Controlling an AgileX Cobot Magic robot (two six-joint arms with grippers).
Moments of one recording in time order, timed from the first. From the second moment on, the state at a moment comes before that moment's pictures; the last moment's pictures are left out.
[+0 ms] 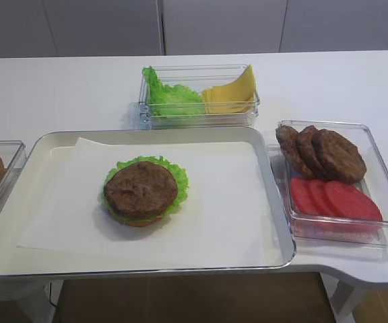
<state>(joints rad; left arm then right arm) 0.07 -0.02 -0.49 0.05 1.19 -0.07 0.03 -0.02 -0.48 0.17 1.14 -0.16</state>
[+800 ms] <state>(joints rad) 0.07 -0.02 -0.49 0.05 1.19 -0.07 0.03 -0.02 -0.48 0.17 1.14 -0.16</state>
